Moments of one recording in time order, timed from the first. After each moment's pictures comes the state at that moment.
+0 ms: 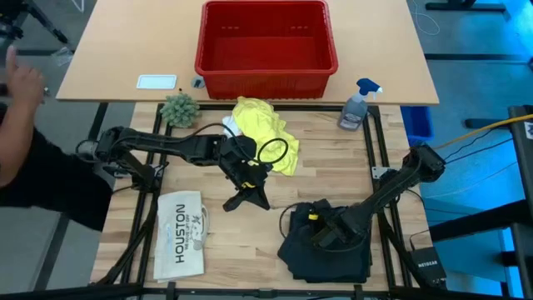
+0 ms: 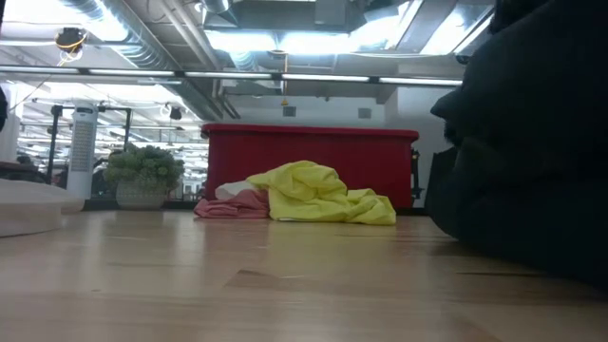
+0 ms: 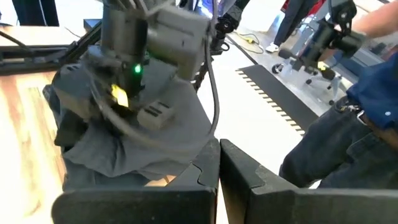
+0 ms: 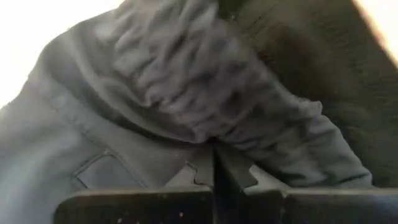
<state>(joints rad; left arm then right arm) -0.06 1.61 1.45 -0.37 0.60 0.01 0.66 1.68 1.13 -0.87 0.25 1.80</state>
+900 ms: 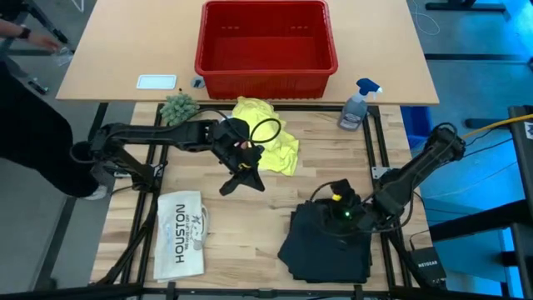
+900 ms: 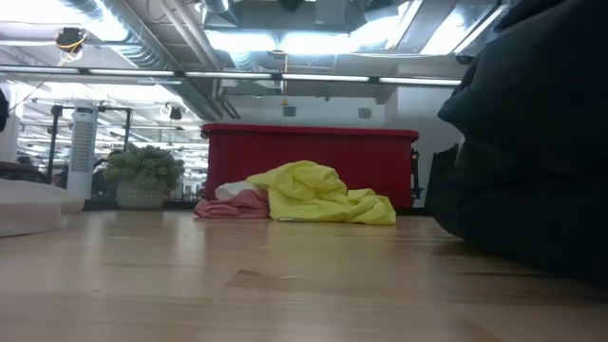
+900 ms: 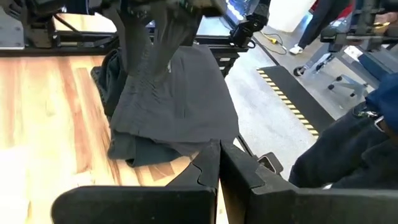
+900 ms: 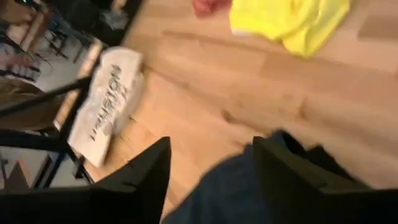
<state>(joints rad) 0.04 1.54 1.45 -0.50 0.59 0.04 0.70 1.36 1.13 -0.84 0.73 1.76</state>
